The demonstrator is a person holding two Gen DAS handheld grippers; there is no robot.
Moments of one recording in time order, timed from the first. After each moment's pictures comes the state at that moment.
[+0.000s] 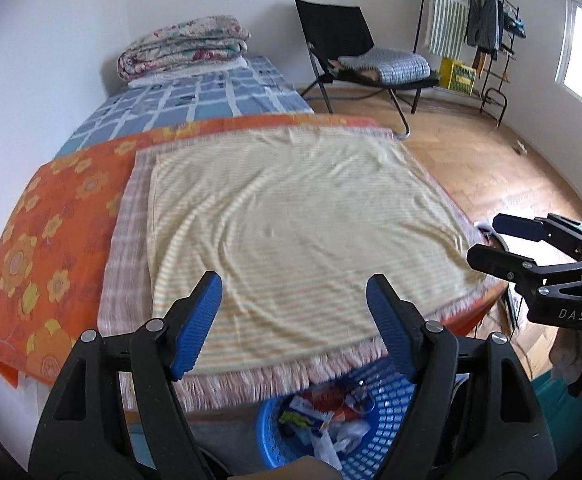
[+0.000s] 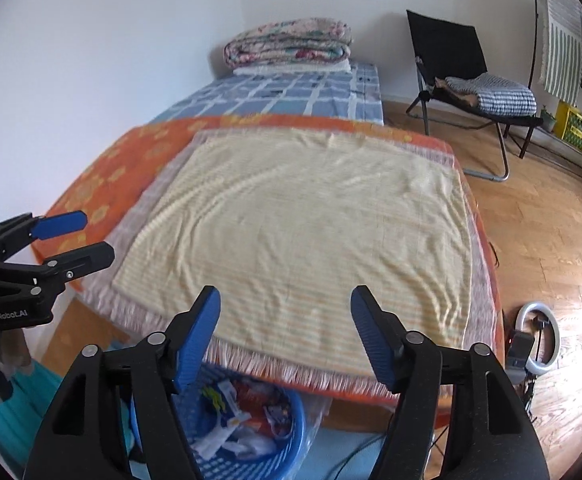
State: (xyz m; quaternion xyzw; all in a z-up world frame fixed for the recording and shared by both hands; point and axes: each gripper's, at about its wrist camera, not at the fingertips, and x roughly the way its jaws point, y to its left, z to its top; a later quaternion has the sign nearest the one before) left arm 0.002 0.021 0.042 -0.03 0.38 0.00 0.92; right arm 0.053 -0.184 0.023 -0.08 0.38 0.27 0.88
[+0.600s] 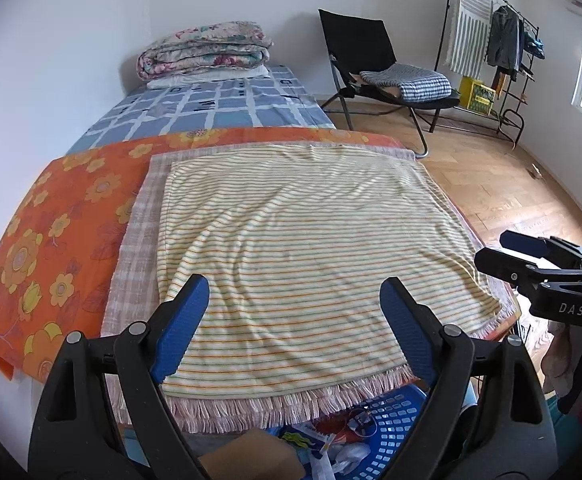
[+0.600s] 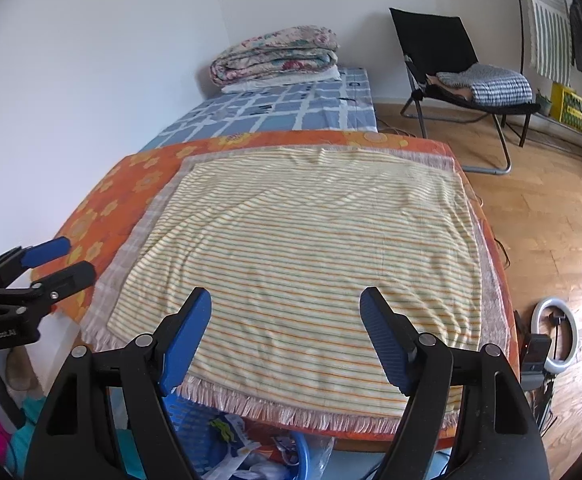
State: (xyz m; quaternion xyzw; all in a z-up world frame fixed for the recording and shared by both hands) left arm 0.022 0.035 0.038 -0.05 0.37 0.04 0.93; right arm 0.094 -0.189 0.011 -0.03 0.39 0.26 0.88
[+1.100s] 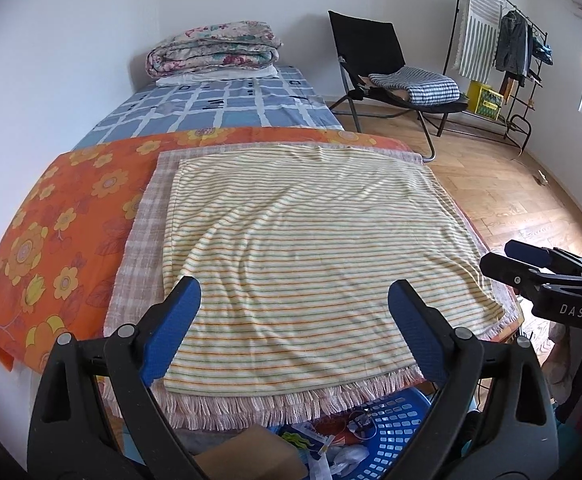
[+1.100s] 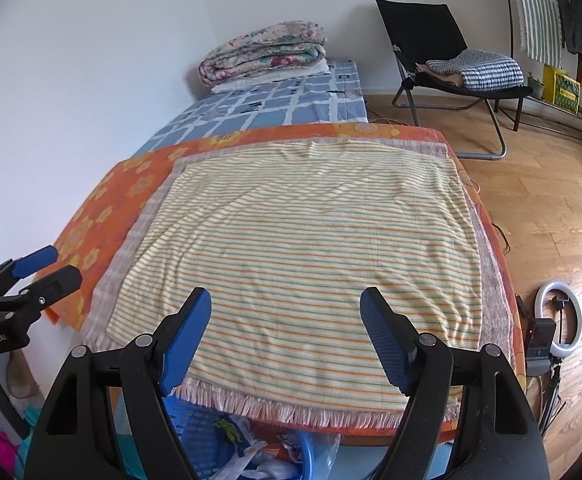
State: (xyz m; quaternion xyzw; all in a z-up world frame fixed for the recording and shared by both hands) left arm 0.022 0.036 0.037 -0.06 0.37 0.06 0.93; right arm 0.094 -0.193 0.007 -0.02 0.40 0.26 0.88
